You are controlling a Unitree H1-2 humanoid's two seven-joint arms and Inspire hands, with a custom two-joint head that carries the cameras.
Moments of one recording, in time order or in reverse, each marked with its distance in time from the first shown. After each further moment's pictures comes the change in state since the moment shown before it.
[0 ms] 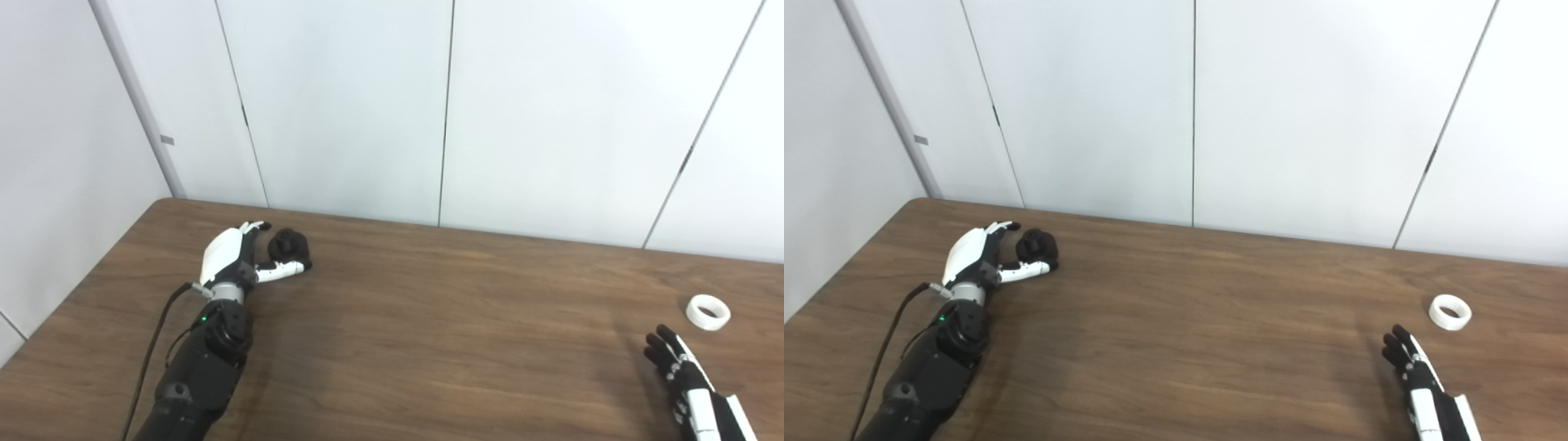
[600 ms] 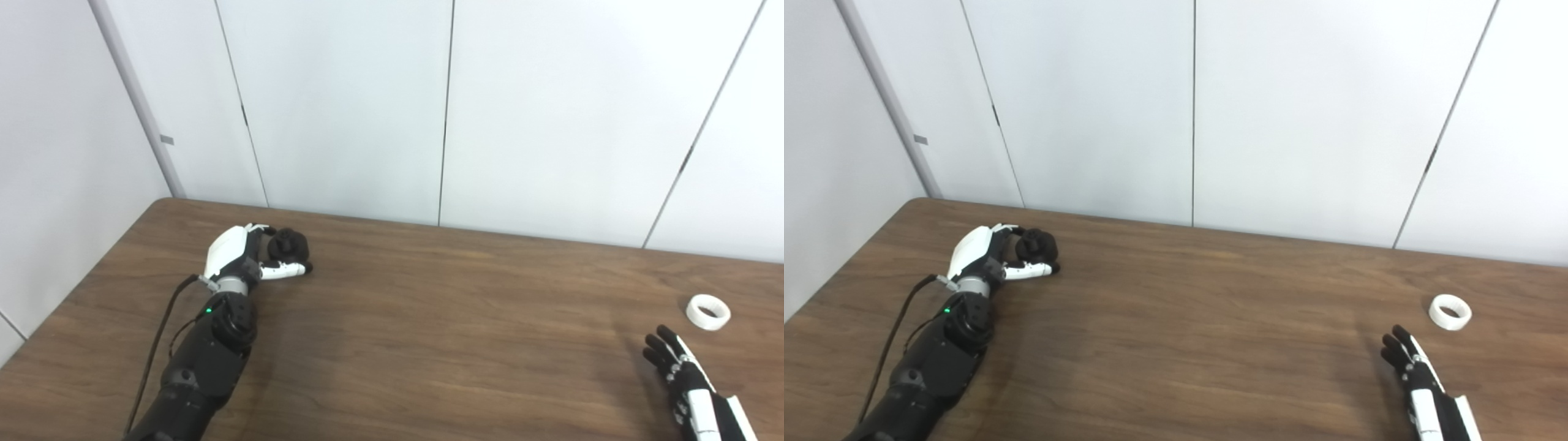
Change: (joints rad) left arm -0.045 0.008 -0.039 0.060 -0.004 0.033 -0.006; right arm 0.004 0.001 0.000 -0.004 0.003 0.000 -0.001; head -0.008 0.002
